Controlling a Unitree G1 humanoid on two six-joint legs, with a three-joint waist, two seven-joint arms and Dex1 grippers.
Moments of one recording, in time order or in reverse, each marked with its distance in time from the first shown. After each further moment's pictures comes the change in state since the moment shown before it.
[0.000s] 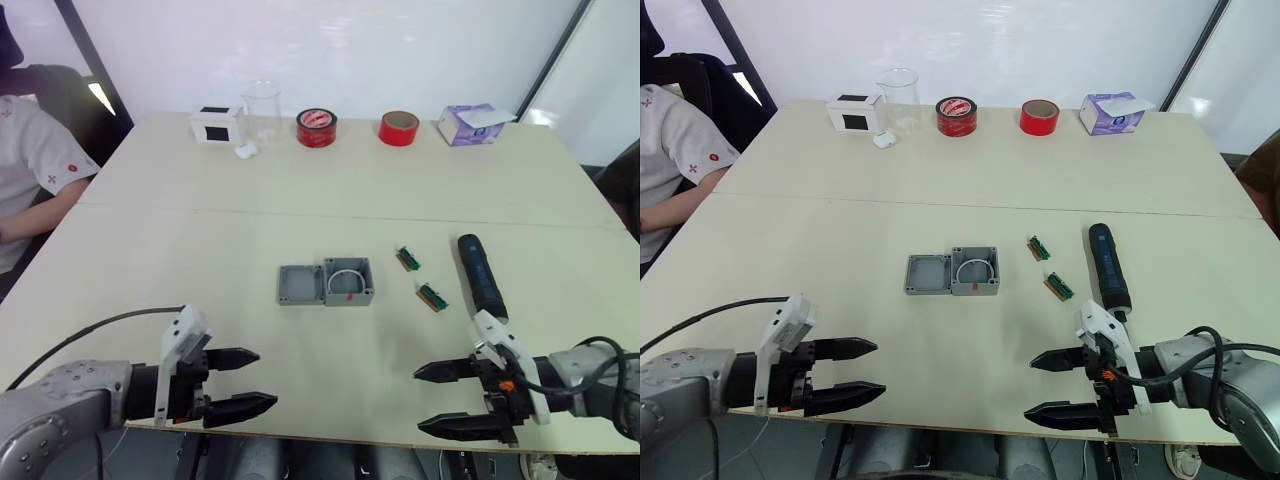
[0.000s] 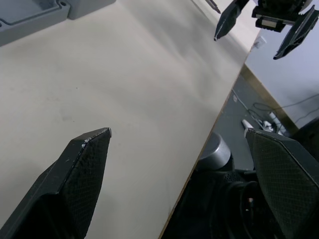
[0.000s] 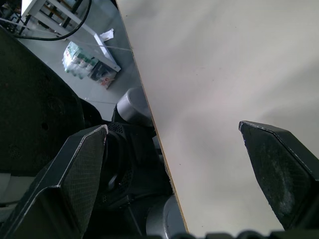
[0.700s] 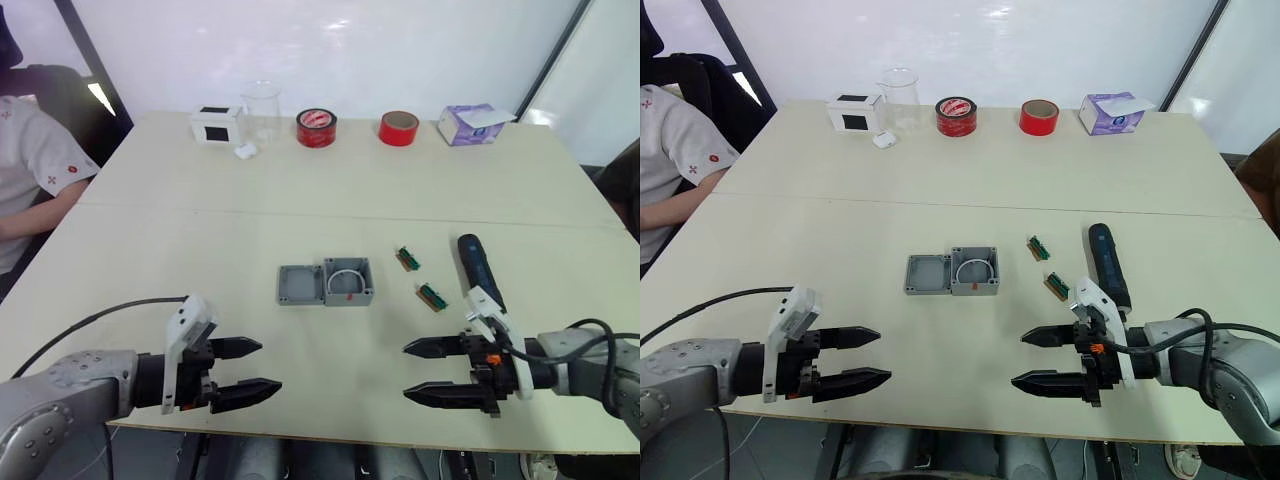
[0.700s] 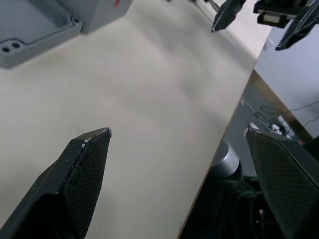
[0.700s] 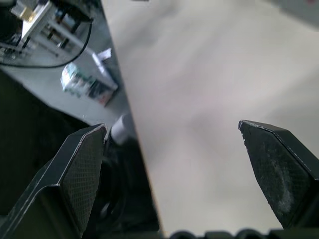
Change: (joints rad) left arm -0.081 -0.007 -0.021 0.018 -0.031 0.037 0.078; right arm -0.144 0.057 0.023 0.049 0.078 0.073 -0.093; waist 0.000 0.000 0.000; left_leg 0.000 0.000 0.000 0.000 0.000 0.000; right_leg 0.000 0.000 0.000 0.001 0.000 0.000
